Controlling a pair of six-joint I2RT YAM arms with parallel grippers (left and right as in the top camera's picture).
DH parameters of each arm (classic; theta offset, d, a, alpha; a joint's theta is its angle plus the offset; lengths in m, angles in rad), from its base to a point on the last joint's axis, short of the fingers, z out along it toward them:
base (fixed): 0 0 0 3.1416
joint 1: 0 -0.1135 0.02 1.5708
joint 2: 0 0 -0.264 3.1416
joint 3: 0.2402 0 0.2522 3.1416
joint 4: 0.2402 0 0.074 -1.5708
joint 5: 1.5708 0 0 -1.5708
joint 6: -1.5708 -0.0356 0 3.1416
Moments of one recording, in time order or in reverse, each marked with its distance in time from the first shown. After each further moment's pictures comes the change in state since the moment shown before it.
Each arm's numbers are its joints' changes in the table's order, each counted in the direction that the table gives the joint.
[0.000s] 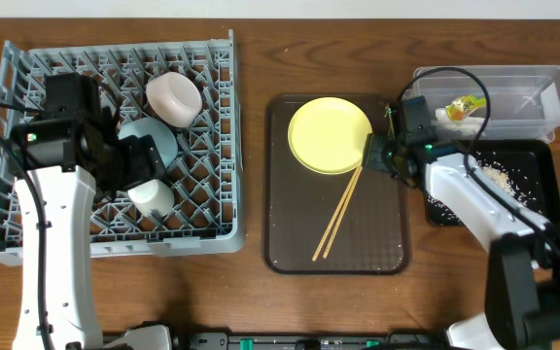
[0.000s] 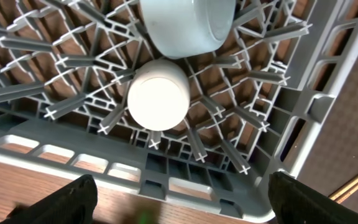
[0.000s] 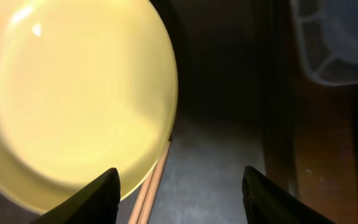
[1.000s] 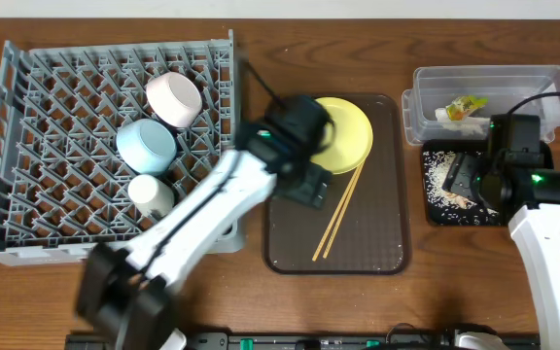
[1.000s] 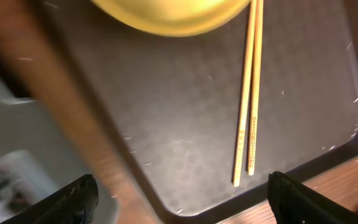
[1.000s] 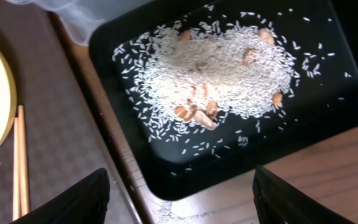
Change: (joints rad) left arm 0.834 0.331 -0.003 -0.305 0.018 -0.004; right arm 0.320 -0.402 0.000 0.499 0.146 0.074
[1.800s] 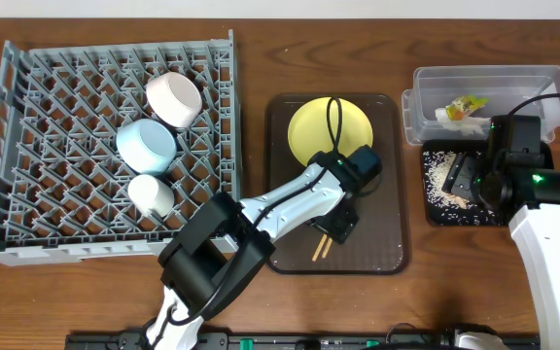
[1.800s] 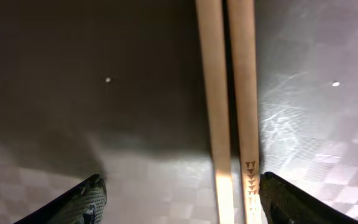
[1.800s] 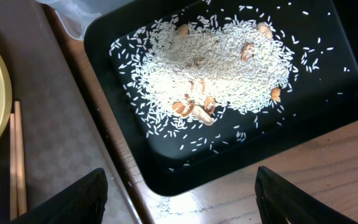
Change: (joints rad) left arm 0.177 0.324 -0.003 -0.102 -0.051 0.000; right arm 0.001 0.000 0.000 0.016 -0.001 0.000
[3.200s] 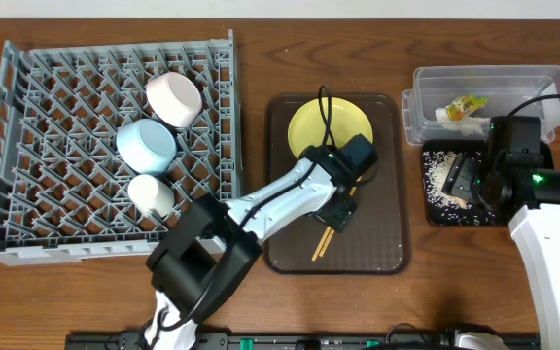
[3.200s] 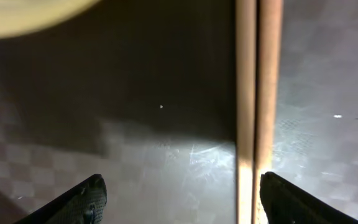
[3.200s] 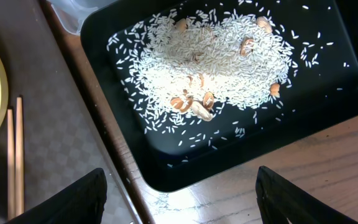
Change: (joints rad) left arm -0.033 -0.035 -0.010 -0.055 -0.036 0.001; right arm 0.000 0.000 0.000 0.014 0.000 0.000
